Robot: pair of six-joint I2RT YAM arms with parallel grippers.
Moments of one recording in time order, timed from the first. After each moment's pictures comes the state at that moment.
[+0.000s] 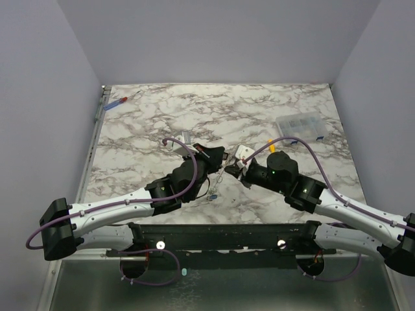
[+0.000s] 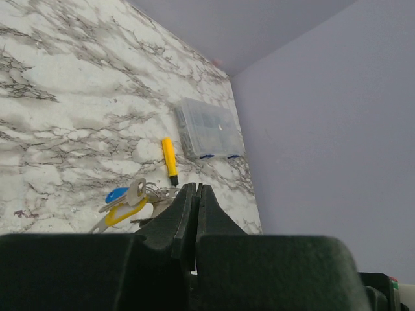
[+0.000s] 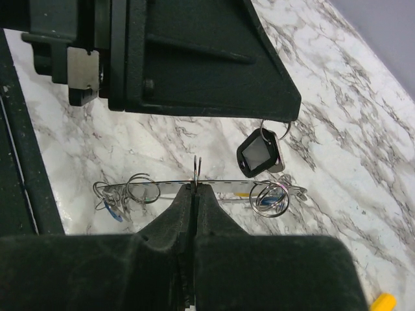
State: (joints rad) left arm -1.15 1.11 0.78 0.21 -0.77 -0.97; right arm 0.97 0.94 0.73 -0.04 -0.09 -0.26
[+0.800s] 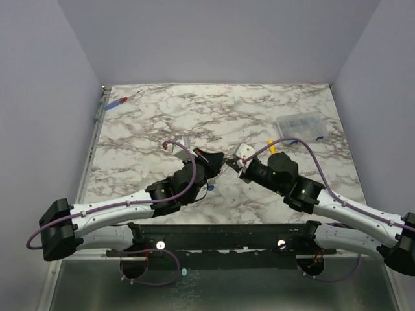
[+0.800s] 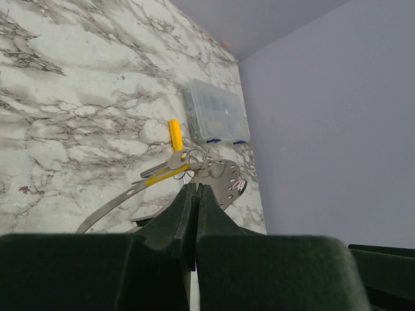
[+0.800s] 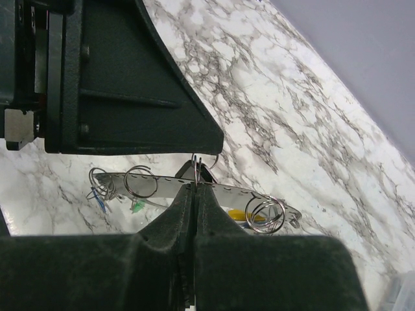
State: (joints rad) left arm -1.15 1.10 0.73 0.19 -0.74 -1.06; right arm 0.97 0.95 0.70 0.06 0.03 -0.32
